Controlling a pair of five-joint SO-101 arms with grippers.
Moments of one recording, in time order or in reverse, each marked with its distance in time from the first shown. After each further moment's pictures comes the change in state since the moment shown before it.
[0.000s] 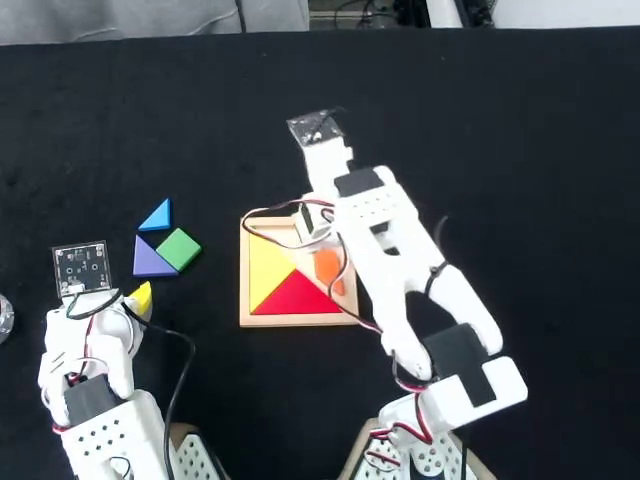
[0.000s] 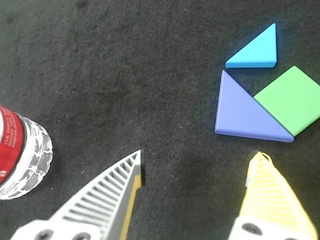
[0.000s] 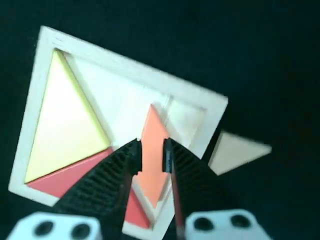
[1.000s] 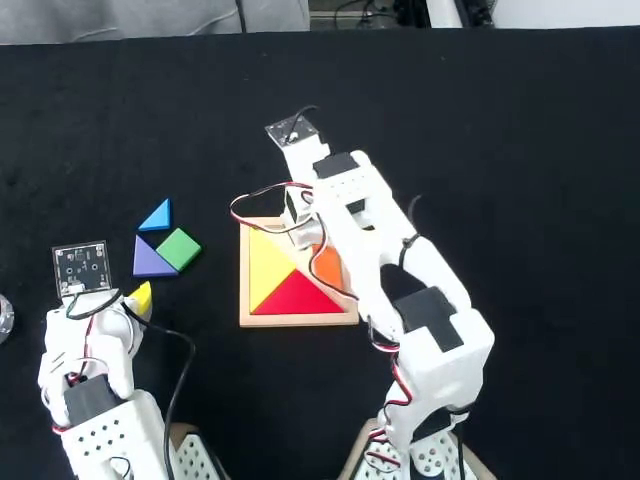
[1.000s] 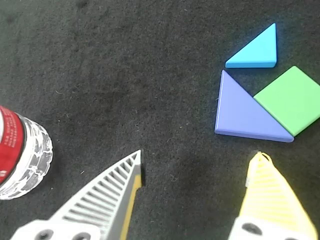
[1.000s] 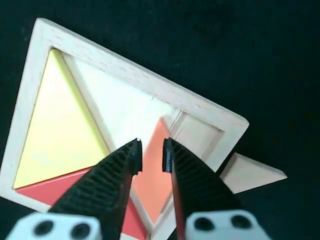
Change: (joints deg) left arm 0.0 0.0 0.0 0.0 0.0; right arm -1.6 13.5 -12.0 5.8 3.0
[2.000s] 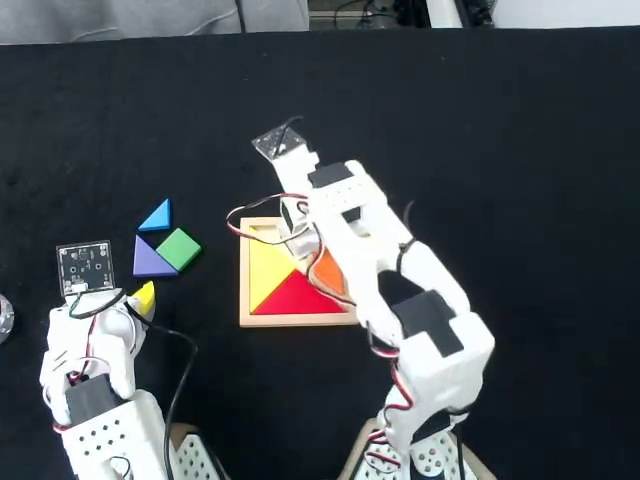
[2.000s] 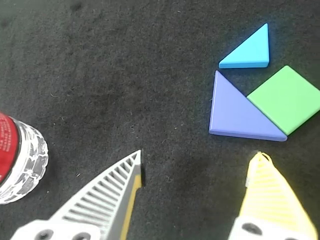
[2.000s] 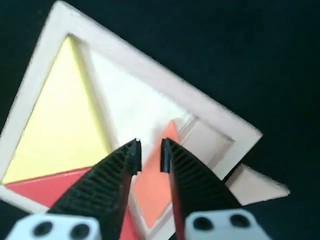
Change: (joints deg) left arm 1.1 0.0 0.0 0.0 0.0; right arm -0.7 0.3 2.7 -4.1 4.7
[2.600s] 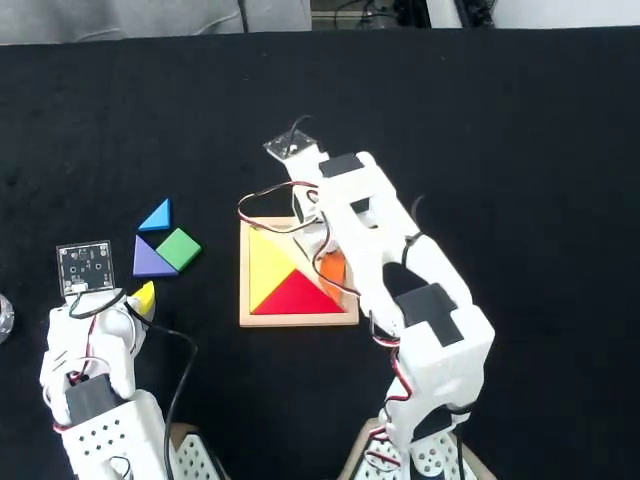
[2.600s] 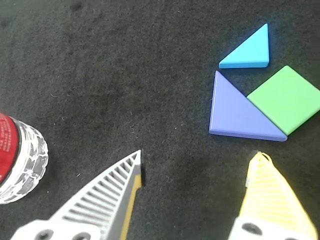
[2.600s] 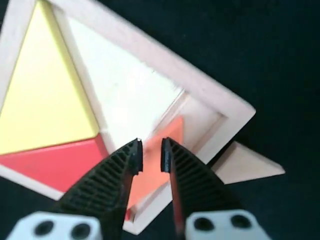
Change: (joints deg) left arm 0.0 0.0 0.0 0.0 0.0; right arm 2.2 1.1 -2.1 8.1 3.4
